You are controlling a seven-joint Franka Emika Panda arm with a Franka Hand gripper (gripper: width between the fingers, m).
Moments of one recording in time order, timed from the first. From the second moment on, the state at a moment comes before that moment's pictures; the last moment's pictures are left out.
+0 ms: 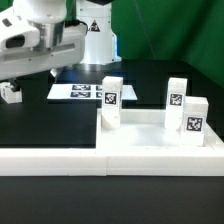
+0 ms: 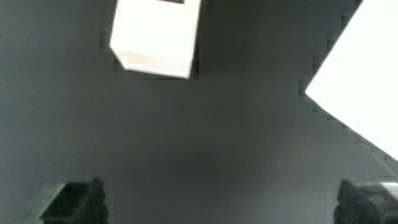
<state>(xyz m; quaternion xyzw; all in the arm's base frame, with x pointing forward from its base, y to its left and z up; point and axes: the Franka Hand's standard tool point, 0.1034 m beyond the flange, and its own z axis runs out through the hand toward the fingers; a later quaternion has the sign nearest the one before) 0.431 -0.151 0.039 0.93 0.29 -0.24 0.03</state>
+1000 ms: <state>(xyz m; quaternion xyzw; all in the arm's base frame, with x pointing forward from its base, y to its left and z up) 0.403 -0.190 0.032 0.89 0.26 -0.36 0.07</state>
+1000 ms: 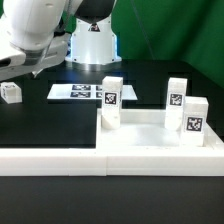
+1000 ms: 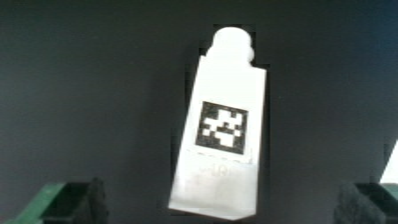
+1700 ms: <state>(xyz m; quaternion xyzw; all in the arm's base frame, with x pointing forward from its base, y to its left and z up) 0.372 -0.200 0.009 0.90 0.25 -0.36 0.06</state>
